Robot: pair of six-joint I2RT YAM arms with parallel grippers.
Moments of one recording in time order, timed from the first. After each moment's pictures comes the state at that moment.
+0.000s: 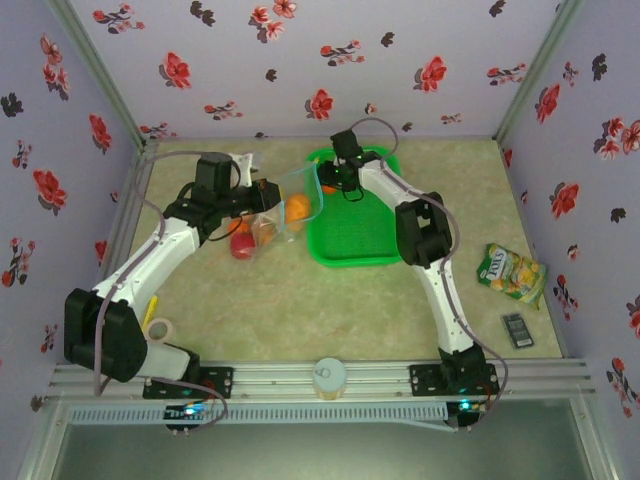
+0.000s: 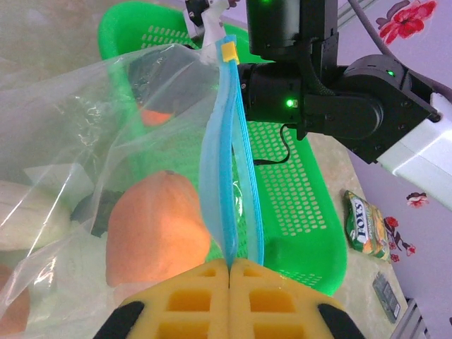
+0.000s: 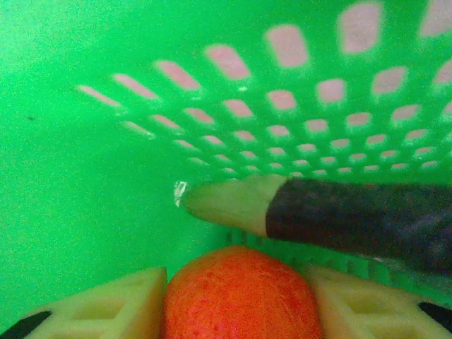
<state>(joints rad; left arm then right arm) -0.39 1.39 1.13 -0.29 0.46 -0.52 0.46 2.51 2.16 -0.58 -0.15 0.56</state>
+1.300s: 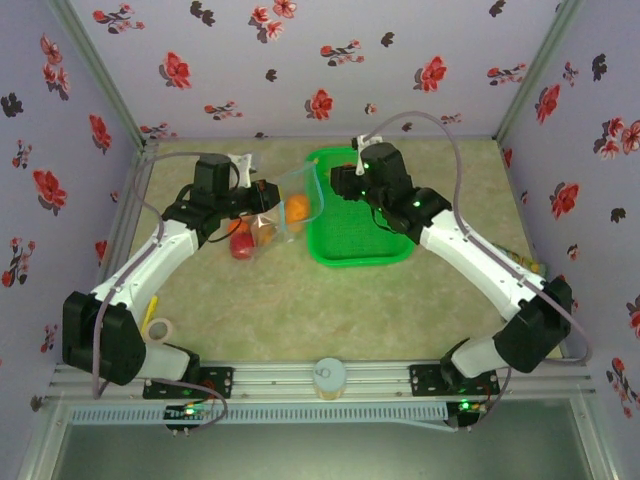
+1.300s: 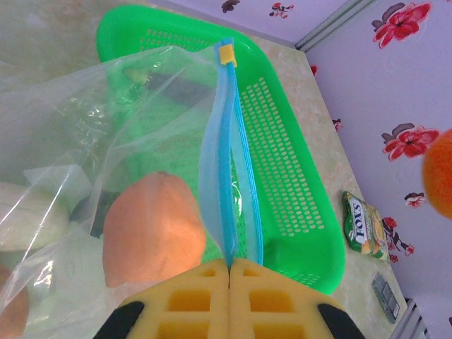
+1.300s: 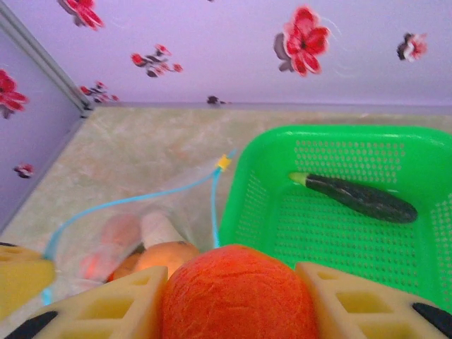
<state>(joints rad) -0.39 1.38 1.11 -0.28 0.46 -0.52 0.68 1.43 1.36 -0.39 0.14 0.37</state>
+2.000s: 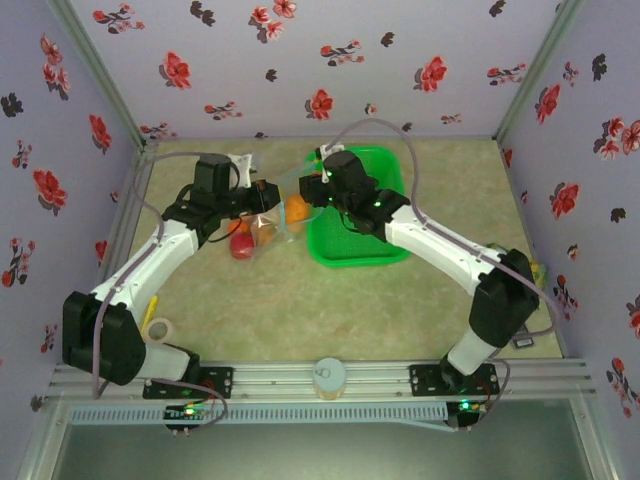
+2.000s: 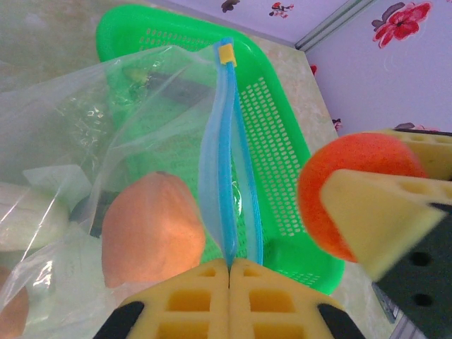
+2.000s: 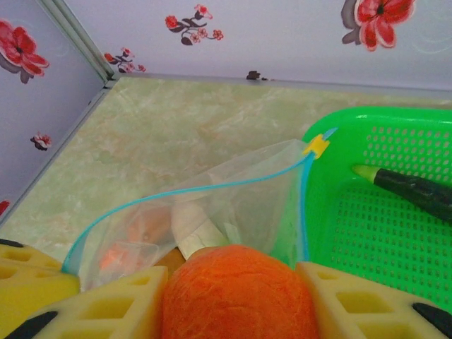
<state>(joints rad) -0.39 1.38 1.11 -0.28 0.46 -0.52 0.77 1.64 1.41 -0.28 0.14 0.38</state>
